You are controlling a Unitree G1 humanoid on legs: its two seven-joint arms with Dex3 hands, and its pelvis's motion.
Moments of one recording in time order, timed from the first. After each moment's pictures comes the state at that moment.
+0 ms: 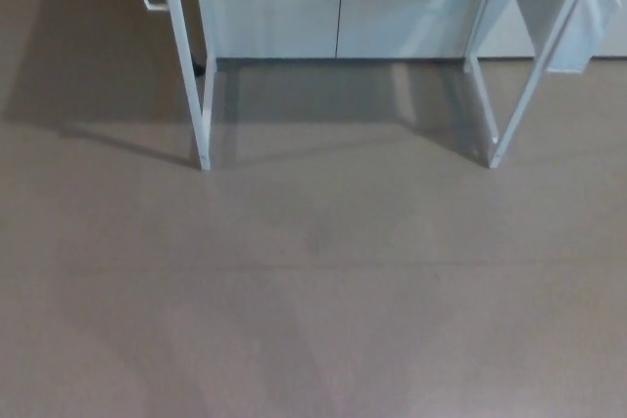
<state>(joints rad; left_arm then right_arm) 0.35 0.44 0.26 0.84 -0.14 -0.26 -0.36 0.12 -0.36 0.01 1.05 -0.12 -0.43 0.10</state>
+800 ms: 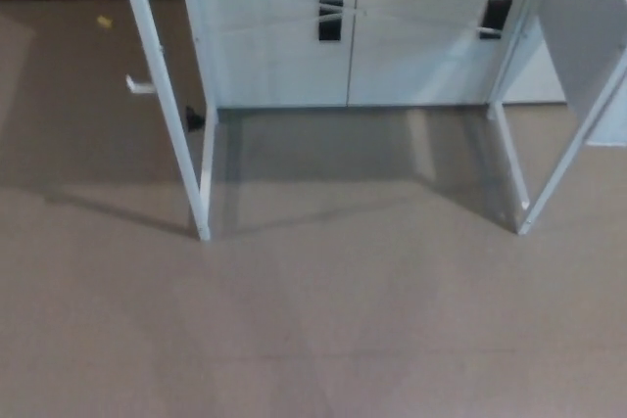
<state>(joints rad) 0.35 0.44 0.24 0.82 -0.13 -0.29 -0.36 0.12 -0.37 0.01 1.03 -0.12 -0.44 0.10</state>
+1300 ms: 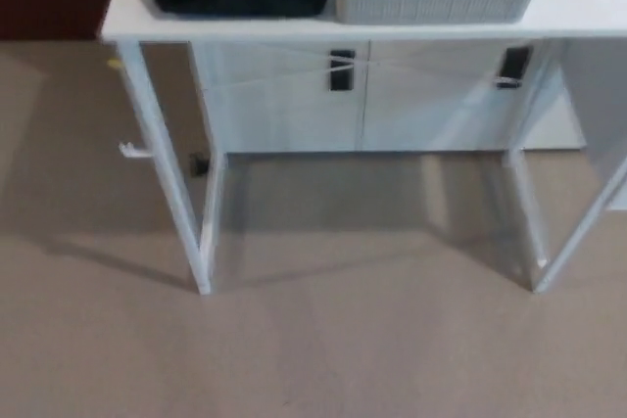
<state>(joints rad) 0.34 0.43 0.25 0.82 -0.13 -0.29 -0.36 0.11 -0.38 0.01 1.03 -0.12 -0.43 0.10</state>
